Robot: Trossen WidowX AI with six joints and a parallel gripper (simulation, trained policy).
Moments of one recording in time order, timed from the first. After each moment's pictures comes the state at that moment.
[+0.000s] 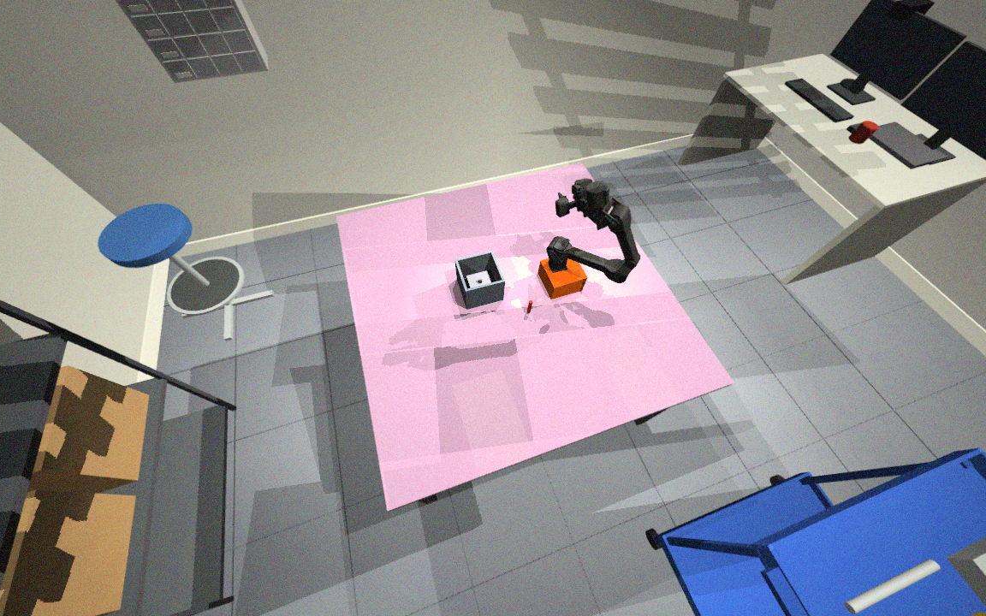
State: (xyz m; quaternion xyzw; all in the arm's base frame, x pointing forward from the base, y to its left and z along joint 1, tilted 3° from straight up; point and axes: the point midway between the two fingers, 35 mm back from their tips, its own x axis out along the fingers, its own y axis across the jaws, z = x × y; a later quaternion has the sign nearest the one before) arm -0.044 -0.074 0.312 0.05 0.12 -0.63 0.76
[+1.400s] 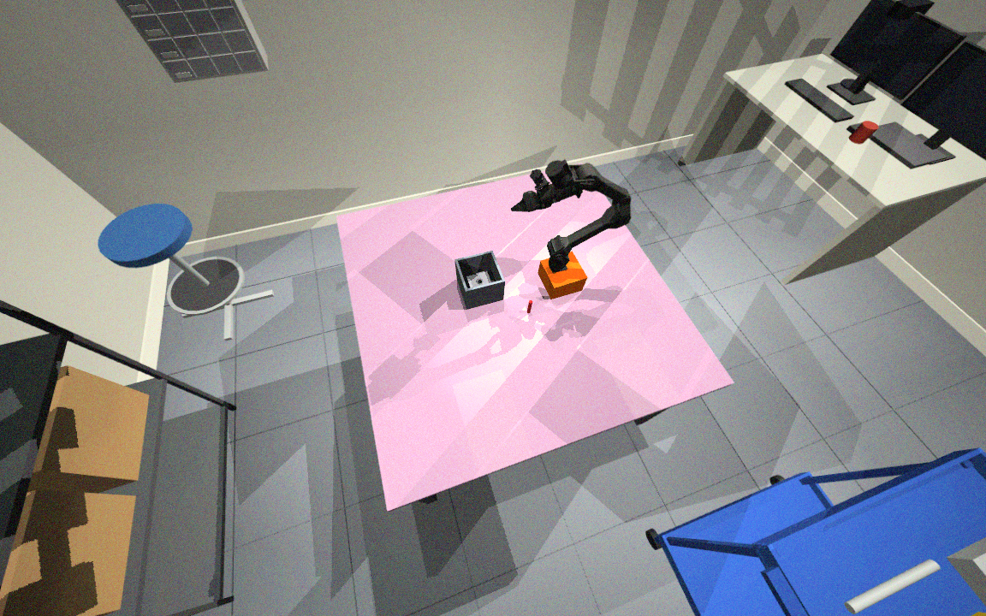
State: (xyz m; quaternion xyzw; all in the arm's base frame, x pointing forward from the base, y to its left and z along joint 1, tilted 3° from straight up) arm 0.143 -0.038 0.335 0.40 0.19 -0.23 0.87
